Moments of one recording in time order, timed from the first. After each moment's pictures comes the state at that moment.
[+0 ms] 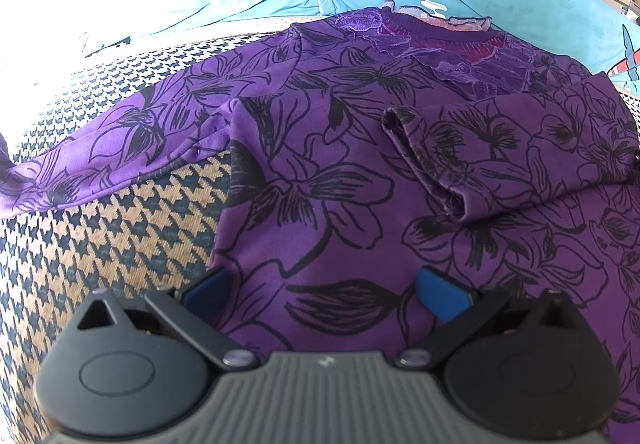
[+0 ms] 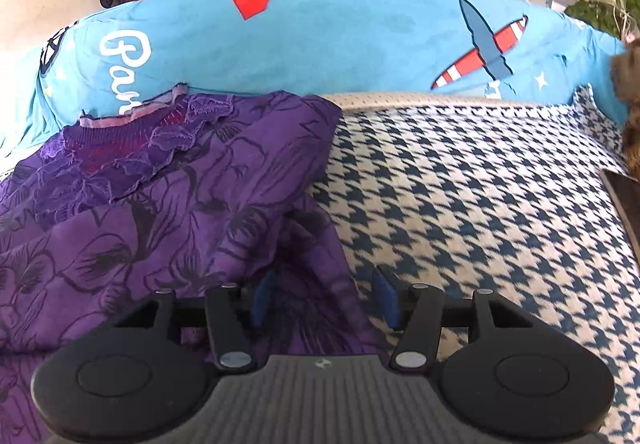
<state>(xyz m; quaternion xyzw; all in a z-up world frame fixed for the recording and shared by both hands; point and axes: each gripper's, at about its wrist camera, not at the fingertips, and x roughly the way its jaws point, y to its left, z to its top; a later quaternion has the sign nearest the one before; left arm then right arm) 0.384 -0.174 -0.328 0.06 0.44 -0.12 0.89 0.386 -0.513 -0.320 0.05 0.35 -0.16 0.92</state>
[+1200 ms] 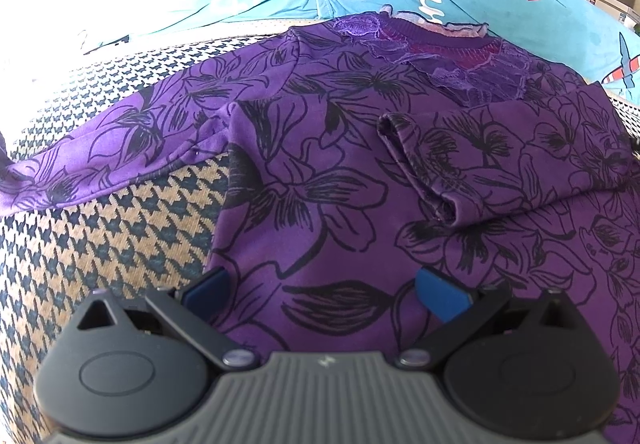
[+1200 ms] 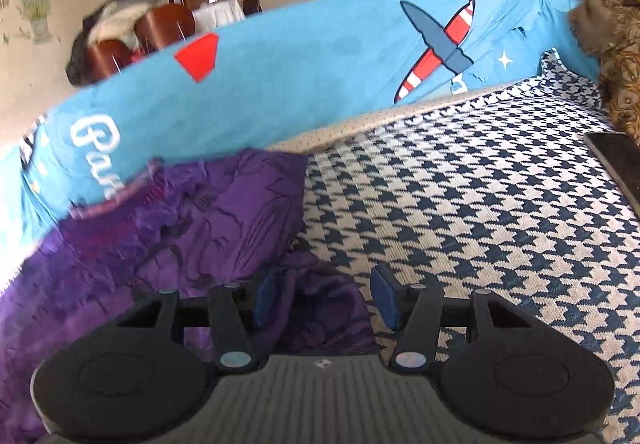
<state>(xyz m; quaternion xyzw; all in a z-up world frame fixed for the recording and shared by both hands) 0.386 -0.174 -0.325 0.04 0.44 -0.13 0.89 0.387 -0.538 -0.310 0.15 0.30 -0.20 0.92</state>
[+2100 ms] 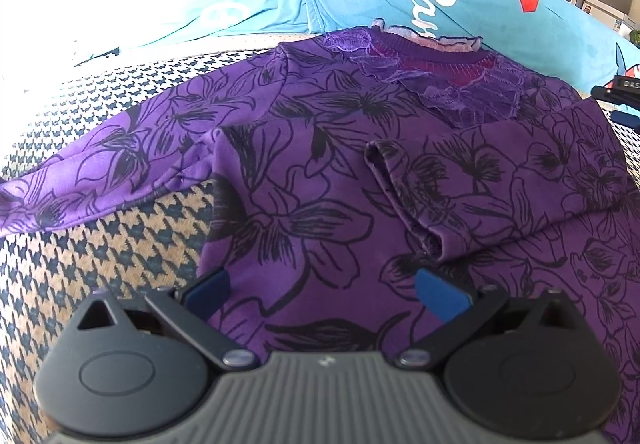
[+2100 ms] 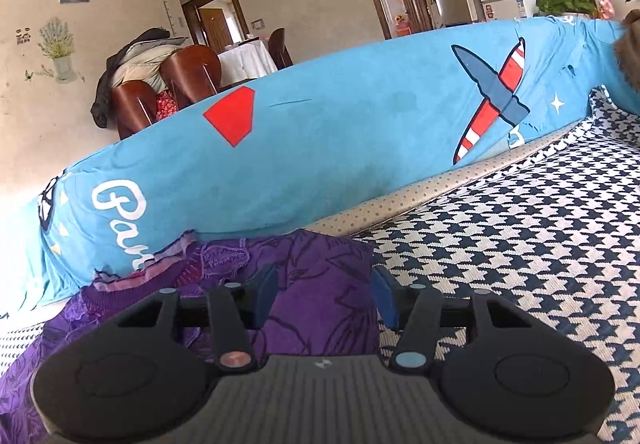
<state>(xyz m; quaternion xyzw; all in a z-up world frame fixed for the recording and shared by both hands) 0.398 -0.182 -0.314 0.04 0.43 -0.14 0.89 0.443 -0.547 -0.290 0.18 0.22 -0.16 0.94</state>
